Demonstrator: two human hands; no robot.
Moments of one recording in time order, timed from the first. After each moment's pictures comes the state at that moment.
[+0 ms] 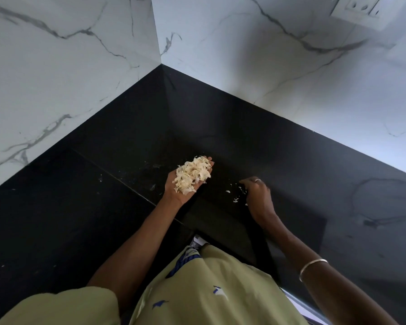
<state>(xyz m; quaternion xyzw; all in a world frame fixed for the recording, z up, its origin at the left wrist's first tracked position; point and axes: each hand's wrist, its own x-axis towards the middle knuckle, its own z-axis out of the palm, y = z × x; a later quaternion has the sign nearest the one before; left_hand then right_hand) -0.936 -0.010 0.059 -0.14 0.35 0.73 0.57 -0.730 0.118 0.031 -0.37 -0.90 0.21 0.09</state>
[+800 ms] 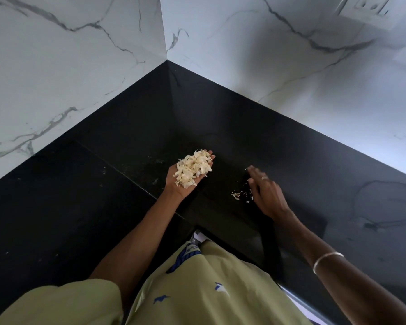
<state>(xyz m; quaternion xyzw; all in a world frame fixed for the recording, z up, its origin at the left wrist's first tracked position) -0.940 -0.009 0.055 -0.11 0.26 0.76 0.59 -0.710 0.144 0.031 -0.33 -0.92 0.22 0.06</state>
